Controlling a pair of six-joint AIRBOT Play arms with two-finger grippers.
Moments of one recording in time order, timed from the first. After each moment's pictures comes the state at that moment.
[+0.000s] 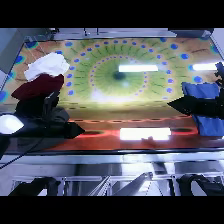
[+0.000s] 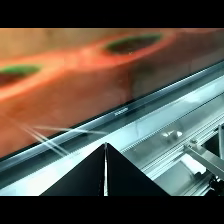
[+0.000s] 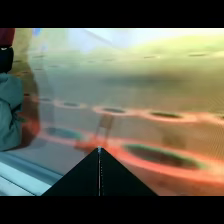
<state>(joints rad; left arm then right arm) -0.21 -0.83 0.67 0.90 -1.17 -1.42 -0.17 -0.77 0.78 -0.71 1.17 1.29</state>
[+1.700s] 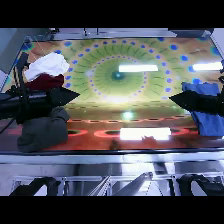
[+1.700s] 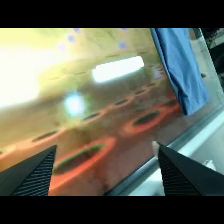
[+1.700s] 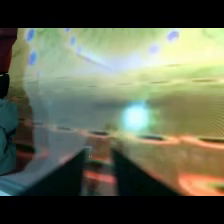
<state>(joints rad) 0.03 -0.93 0.91 0.58 -1.14 -1.10 -0.17 -0.77 0.78 -0.71 1.07 1.29</state>
